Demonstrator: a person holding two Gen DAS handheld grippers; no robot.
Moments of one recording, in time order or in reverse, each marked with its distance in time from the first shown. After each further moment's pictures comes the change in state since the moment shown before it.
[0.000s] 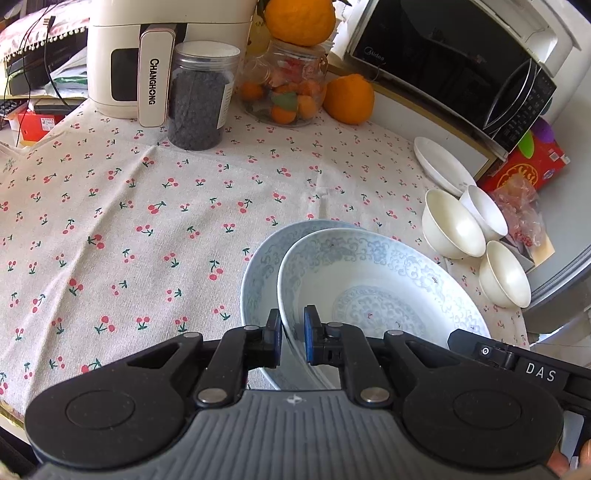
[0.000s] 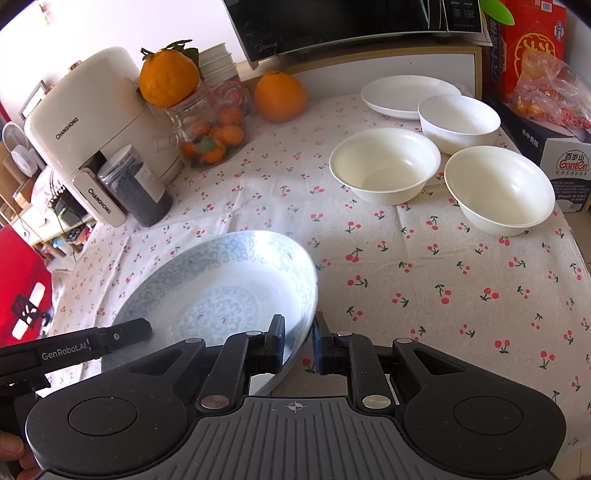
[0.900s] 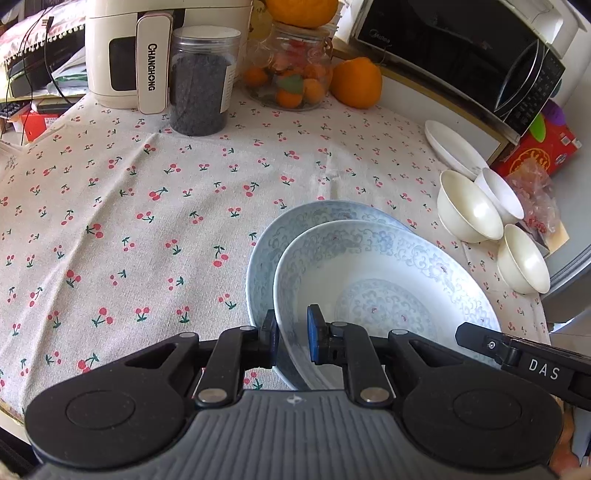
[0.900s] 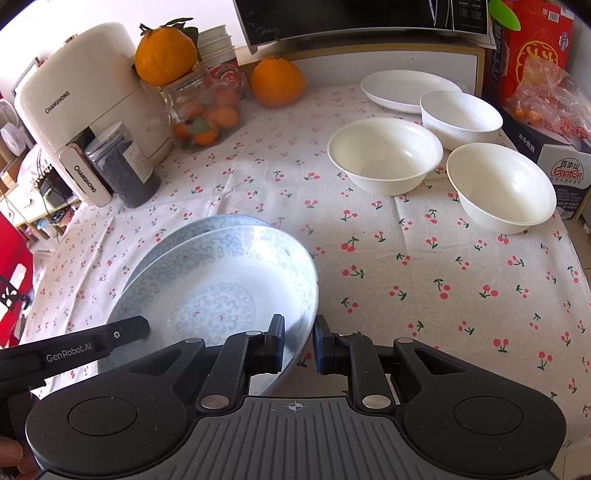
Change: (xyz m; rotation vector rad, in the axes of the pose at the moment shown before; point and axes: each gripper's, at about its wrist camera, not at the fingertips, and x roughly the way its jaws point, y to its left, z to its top) left arm 0.014 0.001 -0.005 0.021 0.022 0.040; right arm 0.013 0.011 -0.006 -0.050 0.018 -0.065
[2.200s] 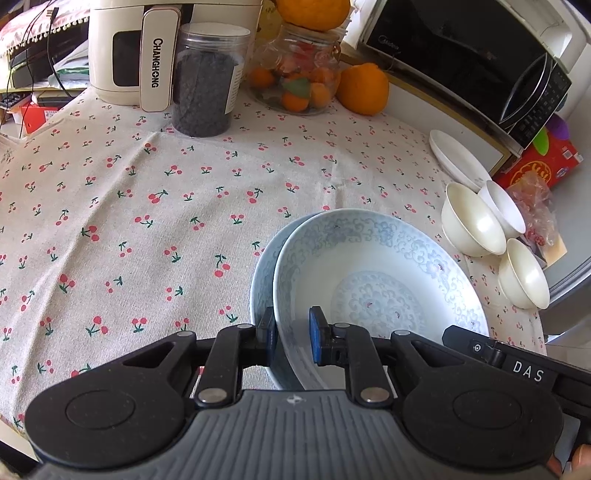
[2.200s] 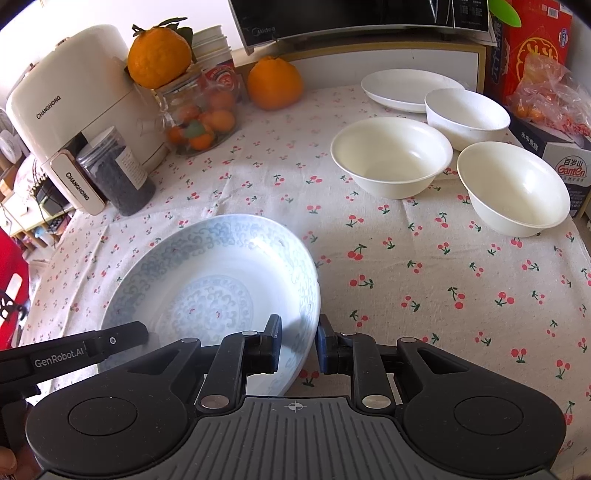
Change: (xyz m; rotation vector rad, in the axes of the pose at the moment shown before) left arm 0.007 0.008 0.006 -0.028 -0.008 -0.021; right arm 0.016 0.002 0.003 0.027 -0.014 0.001
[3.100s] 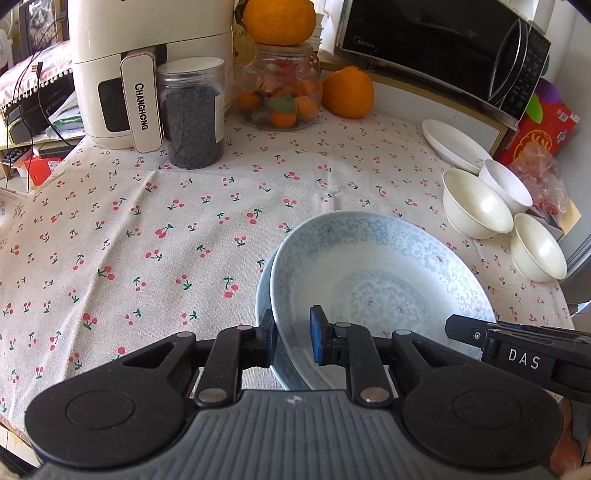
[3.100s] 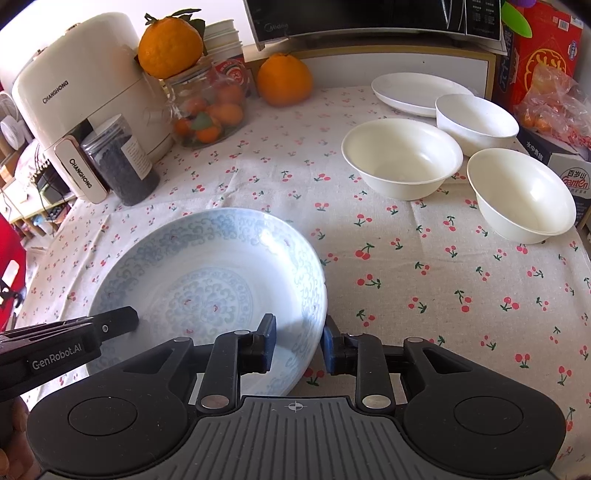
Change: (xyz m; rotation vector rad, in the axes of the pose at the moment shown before) left arm -0.008 -0.015 -0.003 0.163 -0.046 0.088; right arm 0.003 0.007 -0.004 -0.049 0.000 -0.009
